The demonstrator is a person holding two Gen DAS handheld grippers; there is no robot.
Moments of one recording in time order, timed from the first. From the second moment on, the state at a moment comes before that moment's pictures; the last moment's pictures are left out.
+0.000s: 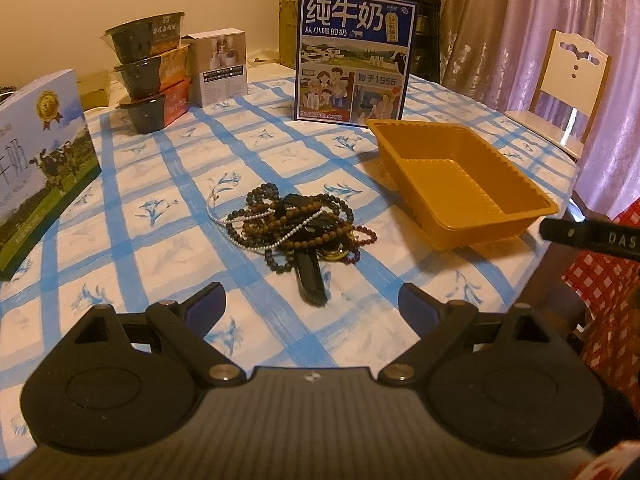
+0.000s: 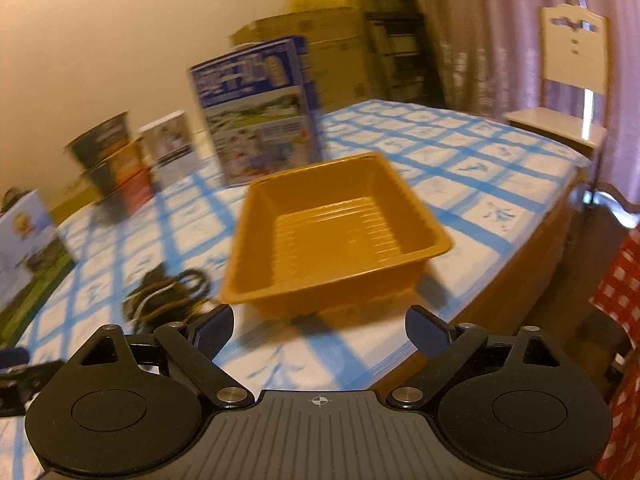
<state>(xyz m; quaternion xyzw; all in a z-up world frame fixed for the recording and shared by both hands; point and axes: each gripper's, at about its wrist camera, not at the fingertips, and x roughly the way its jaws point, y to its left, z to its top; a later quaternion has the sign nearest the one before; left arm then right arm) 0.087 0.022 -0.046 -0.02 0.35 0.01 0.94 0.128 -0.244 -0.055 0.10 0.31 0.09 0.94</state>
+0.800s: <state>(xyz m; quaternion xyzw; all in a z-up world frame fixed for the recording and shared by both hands) 0.174 0.011 -0.085 0.01 0.35 0.00 0.94 0.234 -0.306 -0.135 0.19 0.22 -0.02 0.96</state>
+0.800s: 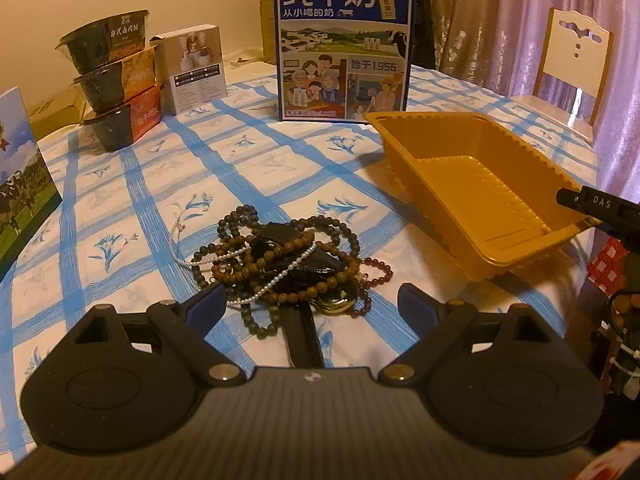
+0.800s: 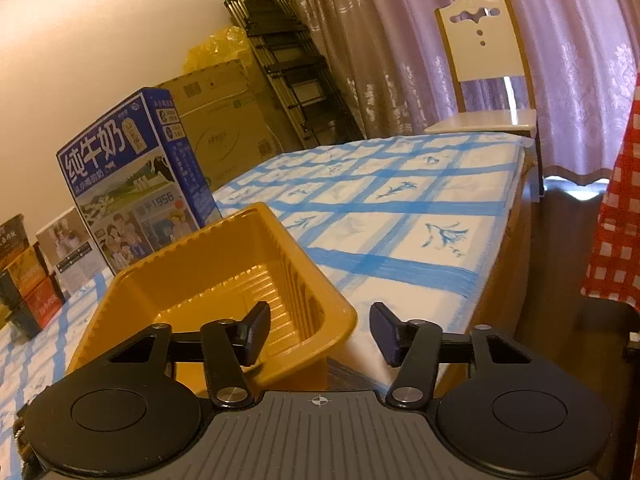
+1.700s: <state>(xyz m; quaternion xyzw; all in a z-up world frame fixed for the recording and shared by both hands) 0.175 0.028 -0.094 0.02 0.35 -0.01 0.94 0.211 -0.288 -0.112 0.16 0.20 0.00 0.97</state>
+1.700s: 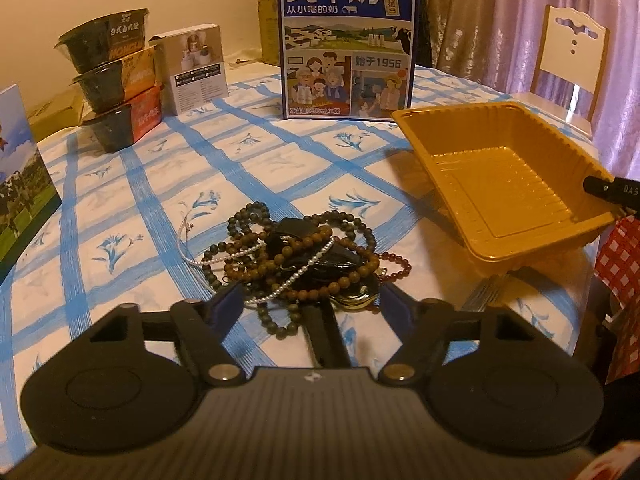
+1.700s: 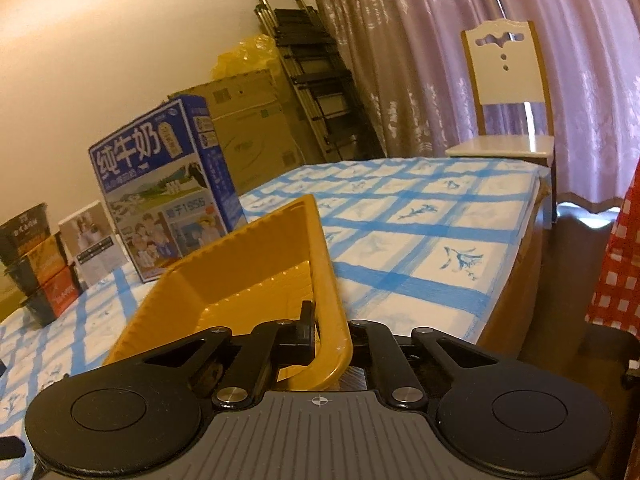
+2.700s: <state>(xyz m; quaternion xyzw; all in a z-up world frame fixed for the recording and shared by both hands) 0.196 -0.003 -0.129 0.18 0.33 -0.06 0.92 0.206 -0.305 -0.107 0.18 0.21 0.02 0.96</state>
